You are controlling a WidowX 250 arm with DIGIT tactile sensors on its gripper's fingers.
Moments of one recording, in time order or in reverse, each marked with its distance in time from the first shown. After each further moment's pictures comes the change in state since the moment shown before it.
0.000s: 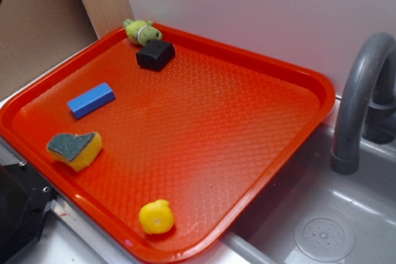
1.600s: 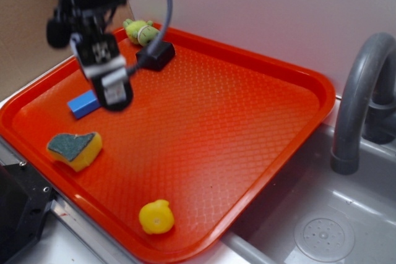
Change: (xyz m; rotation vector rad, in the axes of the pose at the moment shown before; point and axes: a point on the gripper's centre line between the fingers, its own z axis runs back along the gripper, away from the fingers) arm 0.025 -0.097 -0.104 -0.209 0.214 -0.308
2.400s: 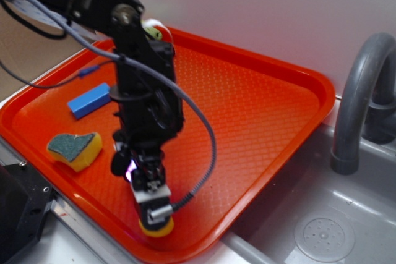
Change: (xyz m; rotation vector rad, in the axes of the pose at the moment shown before) arm 0.002 -0.002 -0.110 0.069 0.171 -0.034
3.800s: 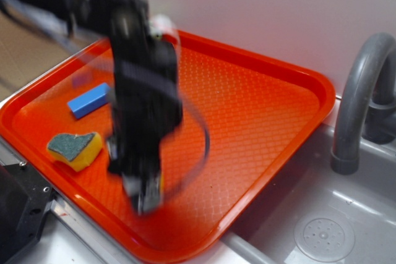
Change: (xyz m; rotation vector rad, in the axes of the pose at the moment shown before) arm -0.006 0.007 0.050 0.160 -0.026 0.157
